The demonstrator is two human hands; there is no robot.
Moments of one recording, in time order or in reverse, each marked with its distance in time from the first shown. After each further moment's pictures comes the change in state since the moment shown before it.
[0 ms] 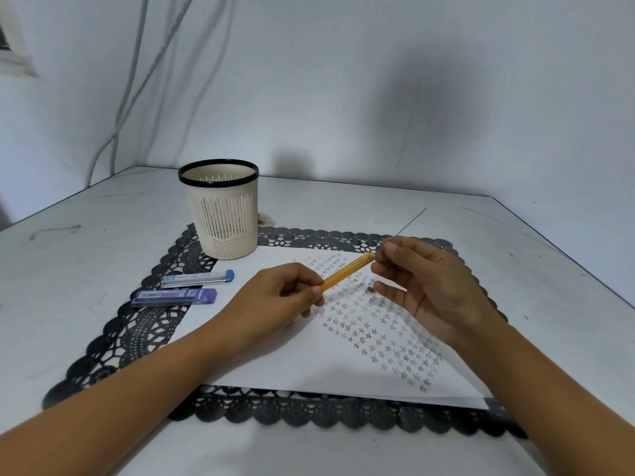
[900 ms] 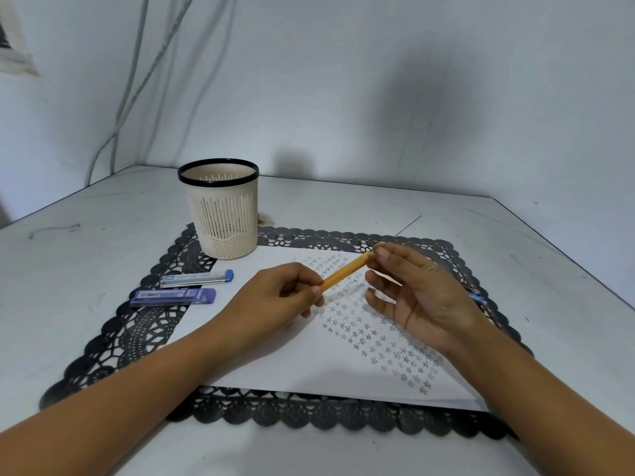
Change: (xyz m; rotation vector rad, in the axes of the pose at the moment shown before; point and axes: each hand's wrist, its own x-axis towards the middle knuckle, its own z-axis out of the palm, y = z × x) left_hand 0.001 -0.001 0.000 0.007 0.002 0.015; right_hand -0.001 0.008 0.005 0.136 -0.018 0.127
